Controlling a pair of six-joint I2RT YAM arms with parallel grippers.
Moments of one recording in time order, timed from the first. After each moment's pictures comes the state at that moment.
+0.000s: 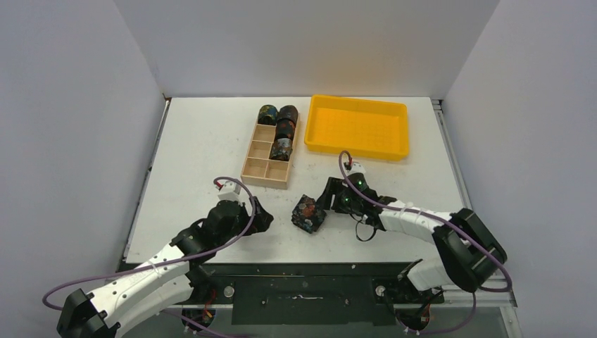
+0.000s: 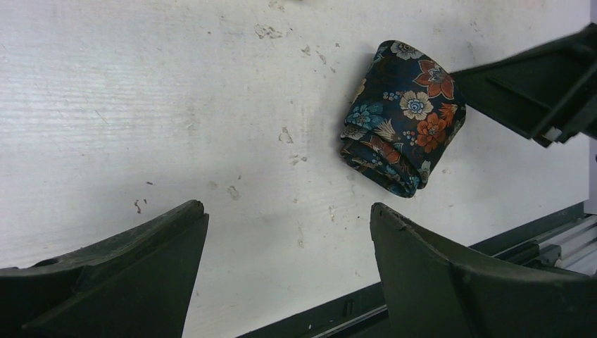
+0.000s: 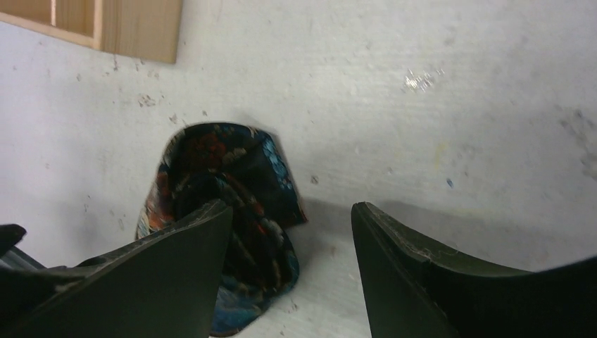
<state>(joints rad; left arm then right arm) -0.76 0.73 0.39 -0.28 -0.22 -0.81 0.63 1.35 0.53 0.10 0.01 0.71</state>
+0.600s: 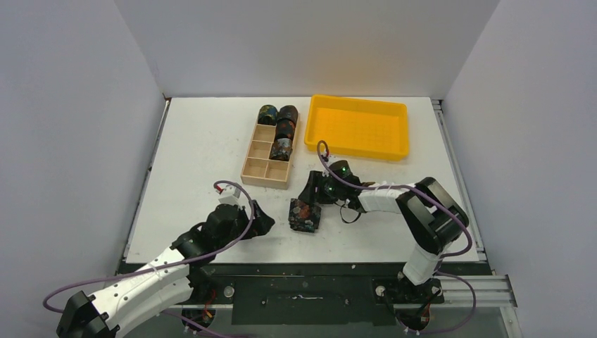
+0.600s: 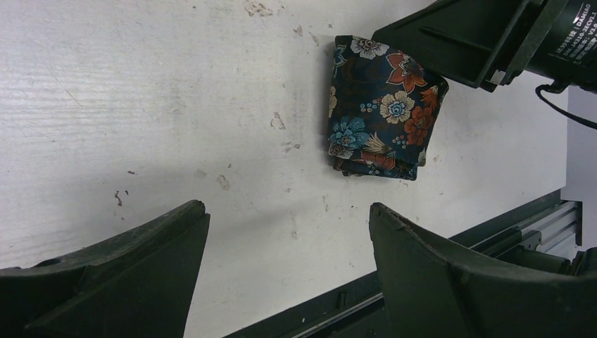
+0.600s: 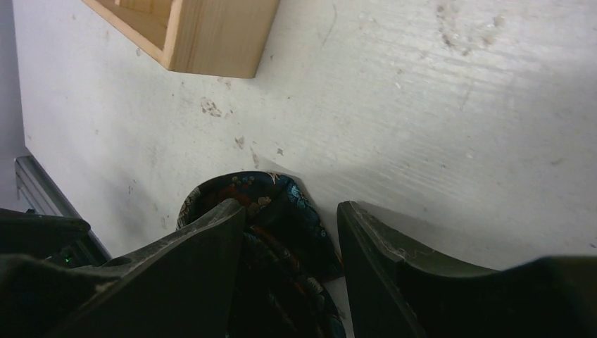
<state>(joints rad) -0.76 0.68 0.32 -0.22 -0.16 -0.86 0.62 1.71 0.75 0.26 -0.28 0.65</state>
